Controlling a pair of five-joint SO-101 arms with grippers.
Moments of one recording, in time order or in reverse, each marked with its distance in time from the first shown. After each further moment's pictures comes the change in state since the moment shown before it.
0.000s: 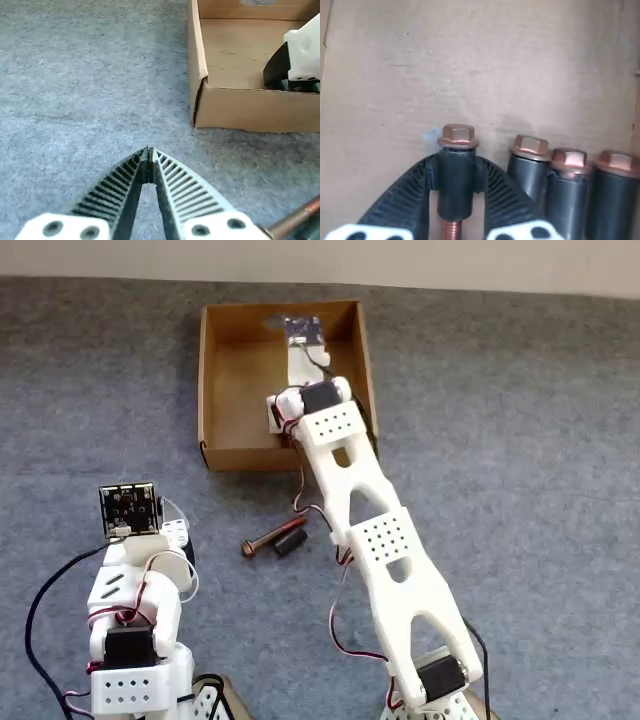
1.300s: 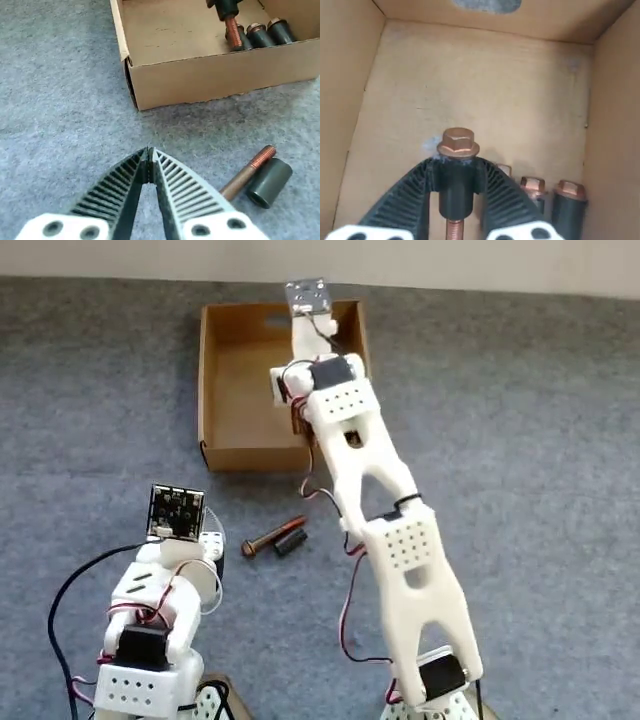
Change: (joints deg) left arm 12.2 0.0 0.0 3.6 -2.5; right arm 1.5 -20.0 20.3 -9.5 5.1
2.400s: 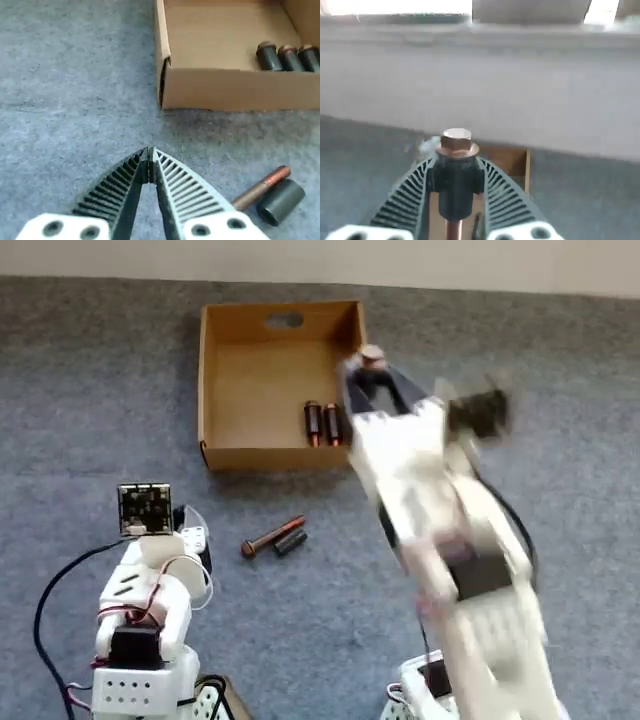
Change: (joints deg) left arm -5.3 0.0 -1.5 1.3 6.0; right arm 3.5 -109.1 103.0 -36.1 3.1
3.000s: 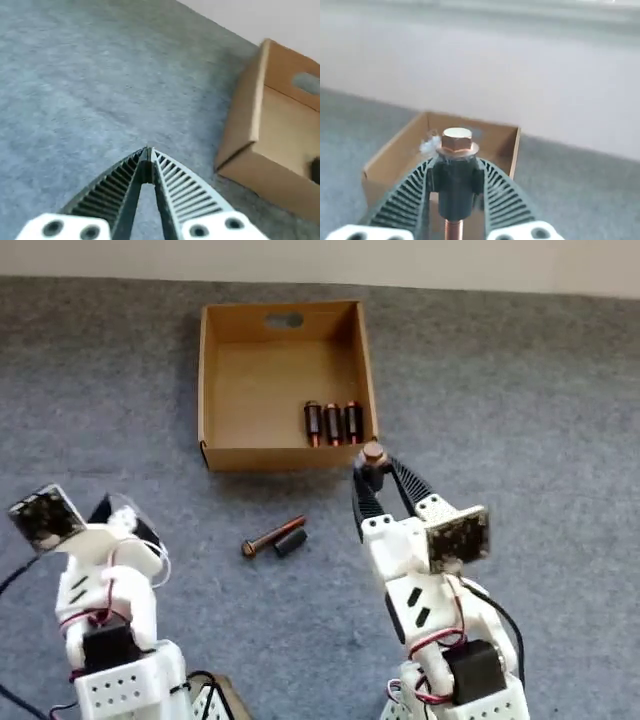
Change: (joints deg) left arm -16.4 3.2 -4.6 -6.6 12.7; right arm 0.0 -48.8 37.8 0.4 8.4
